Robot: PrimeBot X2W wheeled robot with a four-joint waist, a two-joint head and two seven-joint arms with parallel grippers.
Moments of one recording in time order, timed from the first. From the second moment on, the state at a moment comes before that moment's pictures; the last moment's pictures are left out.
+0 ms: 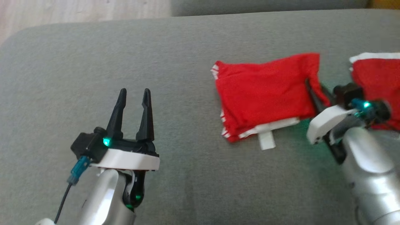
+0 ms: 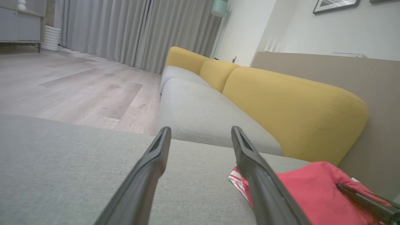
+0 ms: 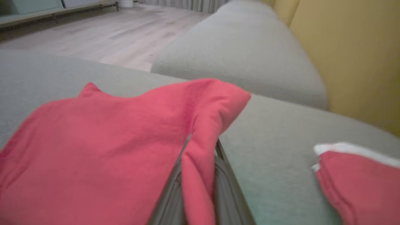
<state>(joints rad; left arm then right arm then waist) -0.28 0.04 -0.27 0.27 -0.42 -0.10 -0.26 -0.57 -0.21 0.26 0.83 0.12 0.13 -0.19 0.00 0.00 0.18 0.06</state>
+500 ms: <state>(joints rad) -0.33 0.04 -0.30 0.25 -0.43 -0.10 -0.26 -0.67 -0.56 0.27 0.67 0.18 0.13 -0.05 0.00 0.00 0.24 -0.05</state>
